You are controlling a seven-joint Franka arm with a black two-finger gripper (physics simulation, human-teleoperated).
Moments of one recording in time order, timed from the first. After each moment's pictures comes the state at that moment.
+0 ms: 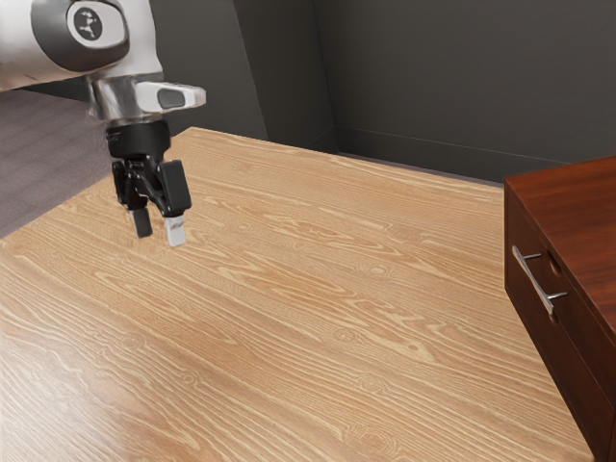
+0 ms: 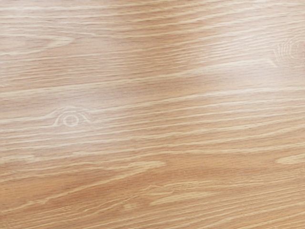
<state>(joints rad) 0.05 0.20 0.25 -1.16 -0.15 0.97 0.31</state>
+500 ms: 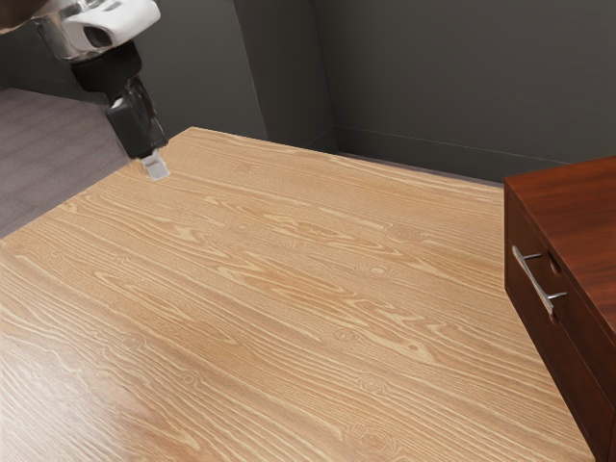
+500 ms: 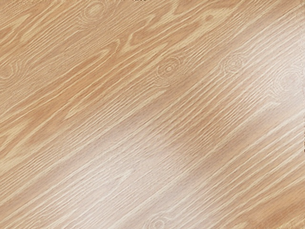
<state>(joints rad) 0.07 0.07 0.19 -1.14 -0.12 1.30 0.86</state>
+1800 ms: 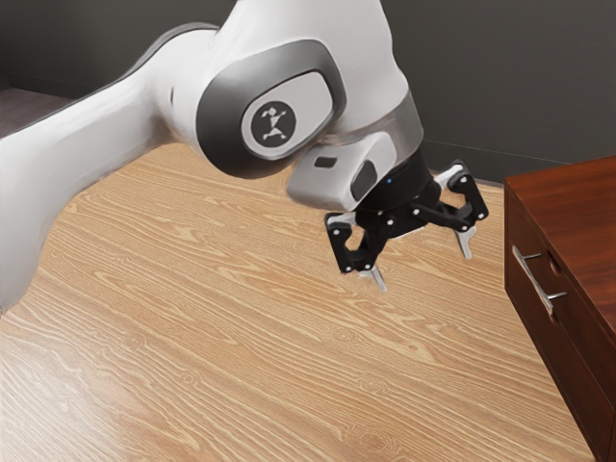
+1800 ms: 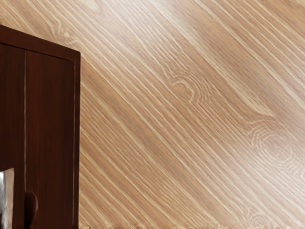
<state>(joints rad) -0.51 0.10 0.16 -1.39 -0.06 1.70 1.99</state>
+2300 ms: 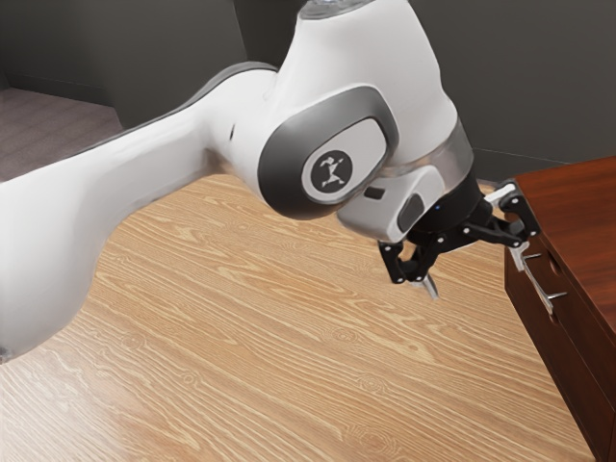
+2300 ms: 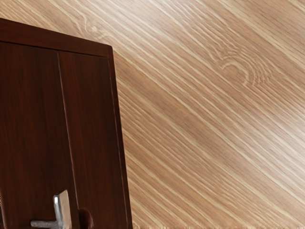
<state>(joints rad) -0.51 0.17 0.13 -1.41 -0.06 1.89 2.10</state>
